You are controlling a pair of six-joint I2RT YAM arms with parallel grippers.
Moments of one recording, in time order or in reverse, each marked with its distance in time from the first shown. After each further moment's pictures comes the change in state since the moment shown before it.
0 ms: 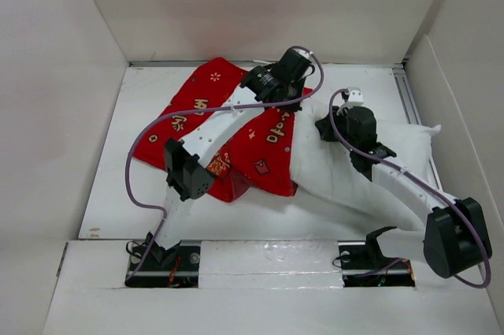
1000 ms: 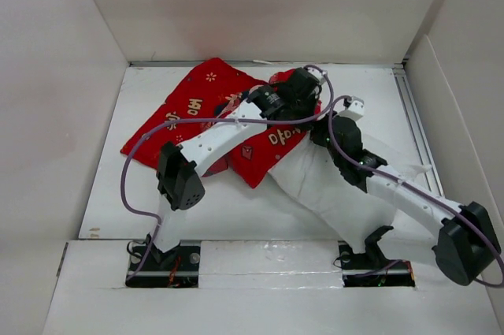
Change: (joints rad) left arm -0.074 -0.105 -0.209 0.197 0.176 0.010; right arm 0.251 -0.087 0.026 -0.062 0.452 0.309
